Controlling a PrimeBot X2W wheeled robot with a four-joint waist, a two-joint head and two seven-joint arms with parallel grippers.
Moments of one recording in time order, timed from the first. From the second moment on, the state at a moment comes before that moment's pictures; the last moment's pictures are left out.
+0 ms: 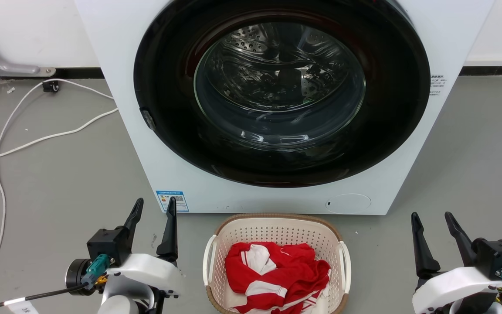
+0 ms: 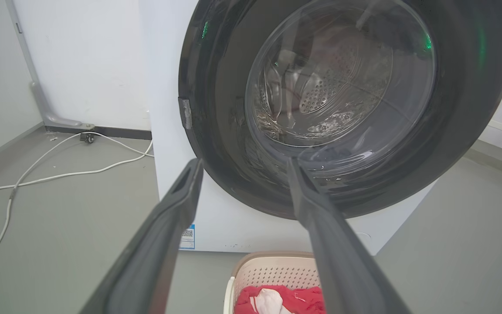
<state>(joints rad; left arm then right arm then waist) -0.13 0.08 -0.09 0.27 -0.25 -0.07 -0.21 0.01 -0.05 -0.06 0.12 0.14 0.13 -0.11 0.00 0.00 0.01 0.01</state>
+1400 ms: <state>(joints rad) -0.13 0.06 -0.06 0.30 -0.09 -0.07 -0.26 0.02 -0.05 -0.06 0.13 0.00 0.13 -0.14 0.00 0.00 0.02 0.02</state>
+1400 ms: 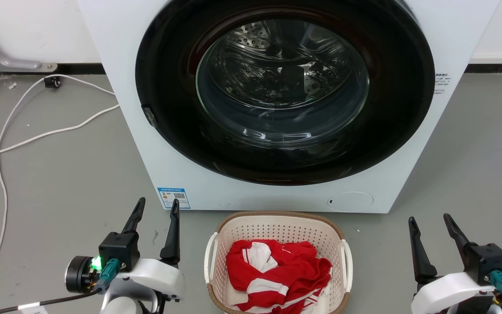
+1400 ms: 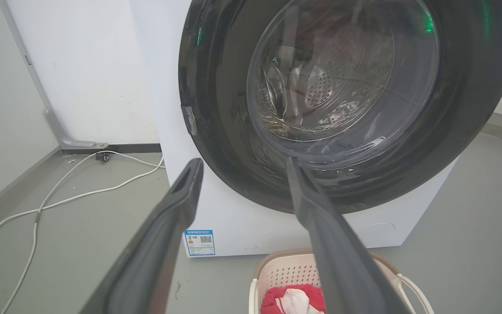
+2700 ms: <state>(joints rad) -0.73 0.14 -0.22 1.04 -0.35 -0.13 0.00 -0.53 -0.05 0.09 0.77 0.13 0.13 0.17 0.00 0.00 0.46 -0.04</state>
